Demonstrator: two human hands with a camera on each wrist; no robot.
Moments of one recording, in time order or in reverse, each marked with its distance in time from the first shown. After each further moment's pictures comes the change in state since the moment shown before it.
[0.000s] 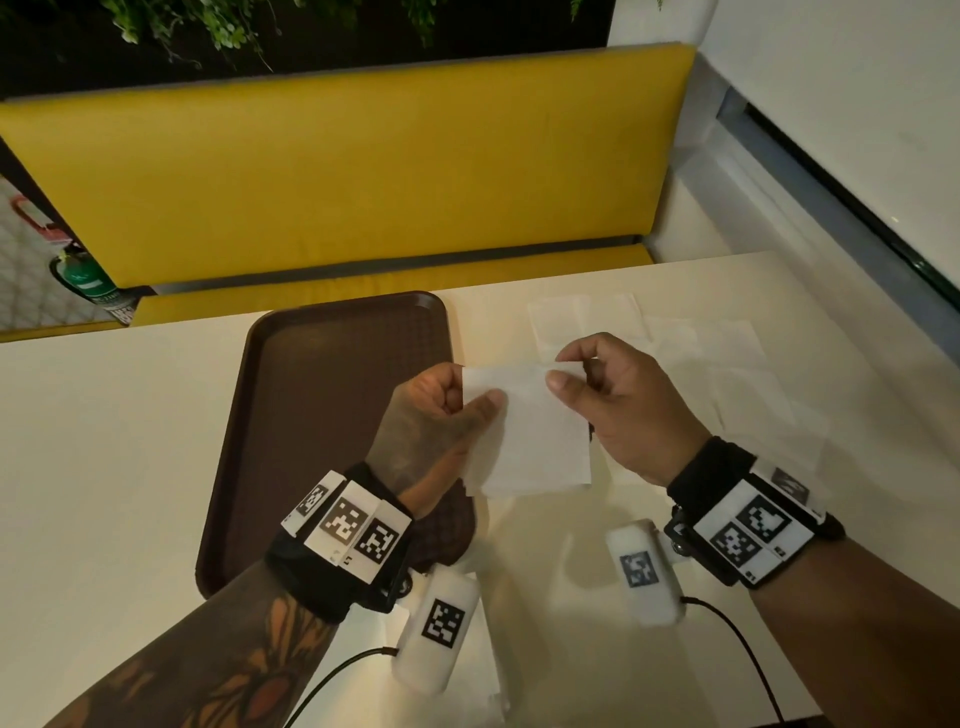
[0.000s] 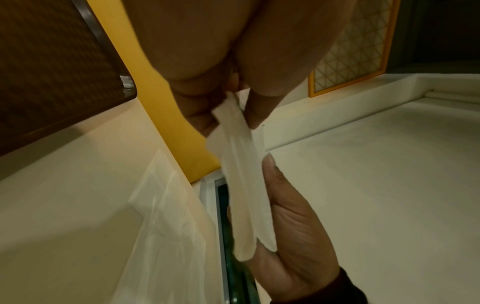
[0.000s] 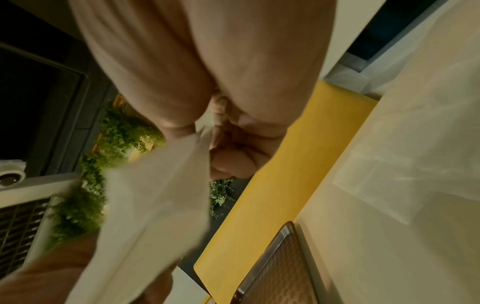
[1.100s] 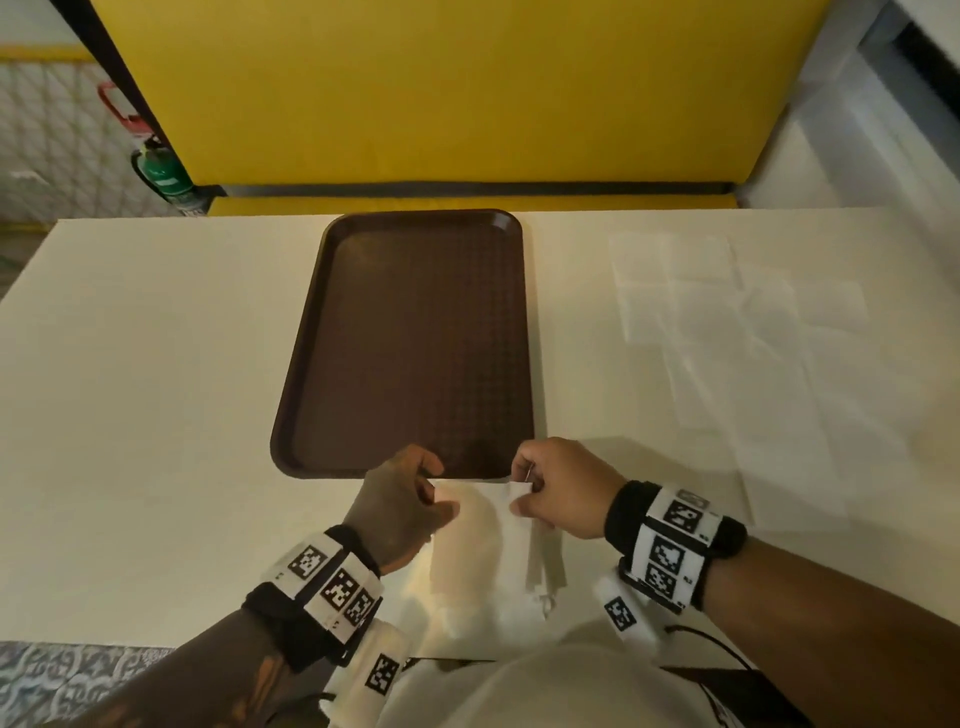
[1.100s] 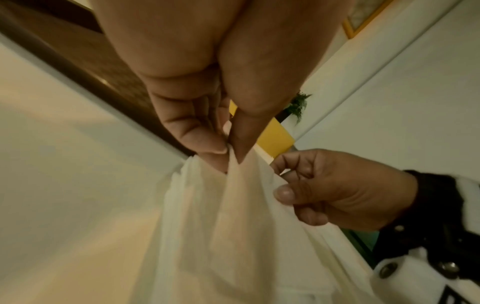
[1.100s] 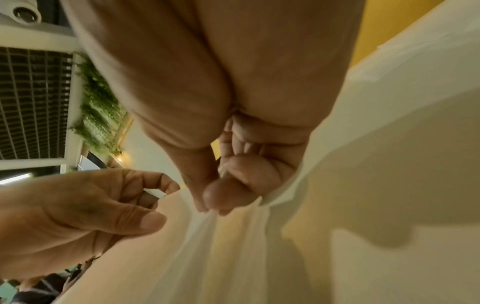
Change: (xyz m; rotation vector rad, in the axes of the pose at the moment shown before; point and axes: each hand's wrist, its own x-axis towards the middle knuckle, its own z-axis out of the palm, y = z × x) left_hand -0.108 -0.124 -0.065 0.590 0.040 -0.398; right_hand -0.057 0.062 0.122 -0.435 -0.596 0.230
